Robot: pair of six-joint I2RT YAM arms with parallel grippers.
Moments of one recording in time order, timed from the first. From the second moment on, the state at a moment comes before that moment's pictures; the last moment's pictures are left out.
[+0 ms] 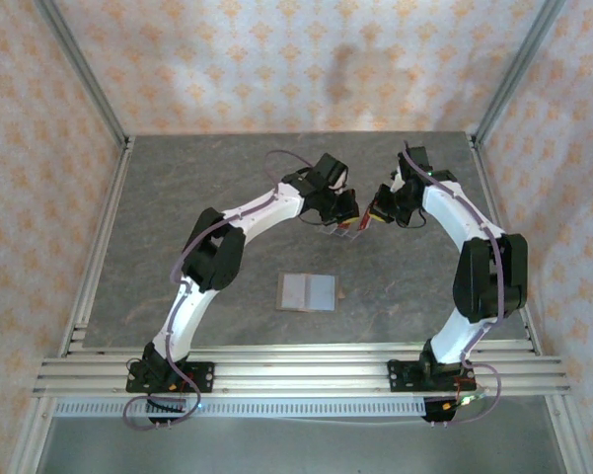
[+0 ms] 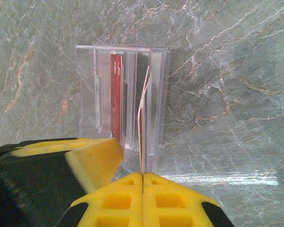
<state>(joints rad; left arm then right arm) -0.65 2.30 1.97 -0.55 0.42 -0.89 0.14 1.70 1.32 -0.80 -0.38 0.56</state>
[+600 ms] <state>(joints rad) -0.65 2.31 1.98 -0.54 0.48 -0.91 0.14 1.76 1.34 -0.80 -0.39 0.55</state>
